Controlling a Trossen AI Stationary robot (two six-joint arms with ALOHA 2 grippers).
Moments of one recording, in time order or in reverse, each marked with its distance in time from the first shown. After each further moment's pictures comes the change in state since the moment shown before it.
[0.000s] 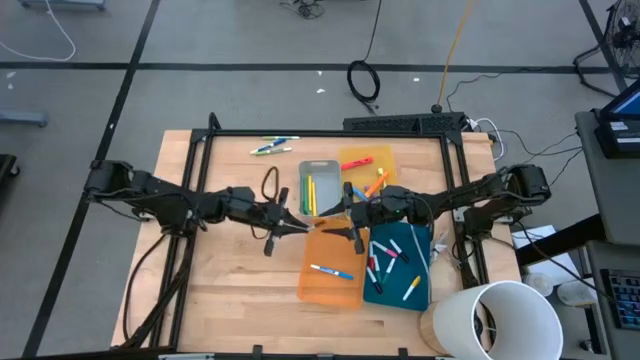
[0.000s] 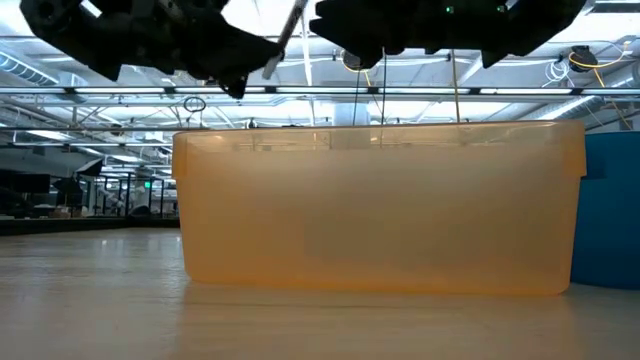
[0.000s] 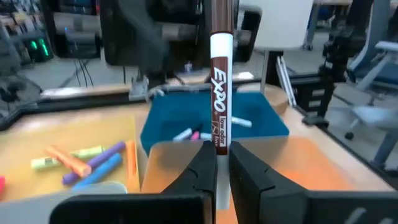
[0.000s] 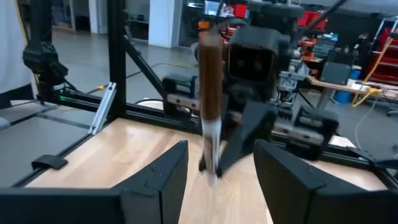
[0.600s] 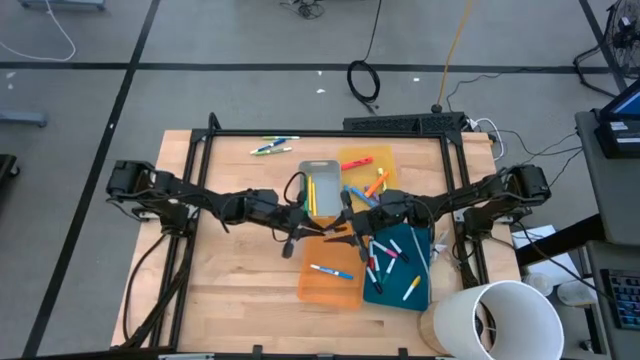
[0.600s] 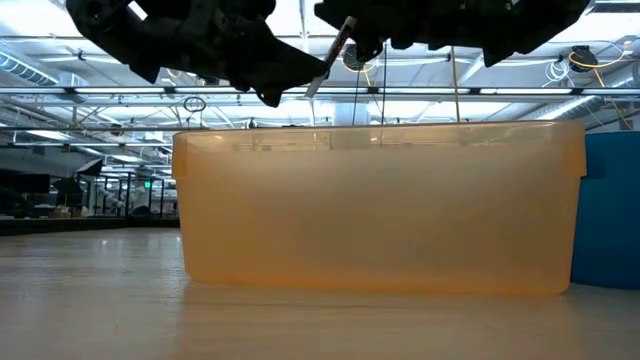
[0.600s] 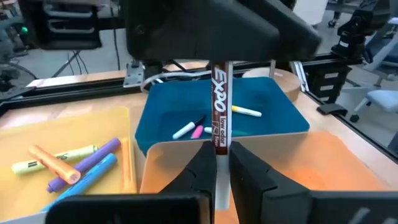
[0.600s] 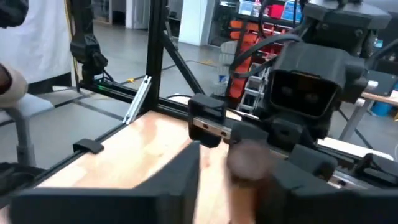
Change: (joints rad) left arm 0.006 0.216 0.180 -0.057 0.003 0.032; right arm 0.026 -0.001 -0.002 -0.024 -0.103 -0.039
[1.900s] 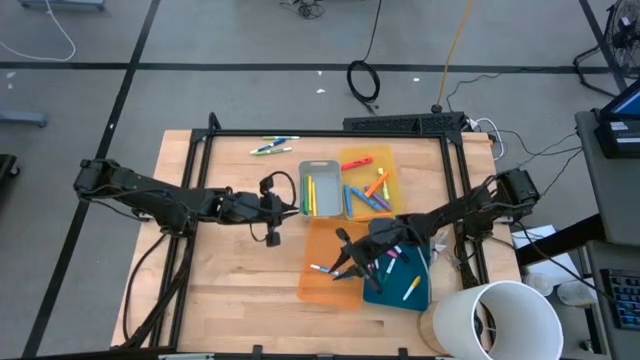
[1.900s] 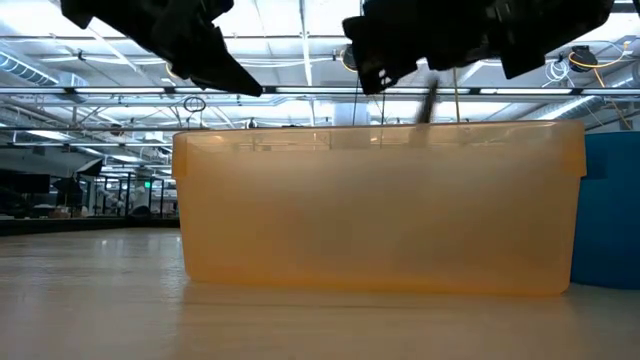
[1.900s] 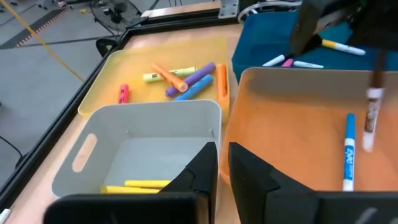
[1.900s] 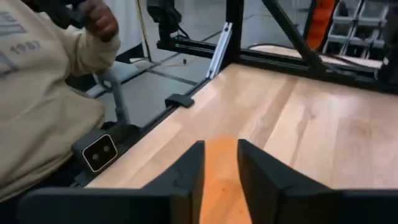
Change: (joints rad) left arm -0.087 -0.329 -0.001 -0.594 -0.494 -0.060; right arm 0.159 0.113 0.001 -0.103 -0.106 0.127
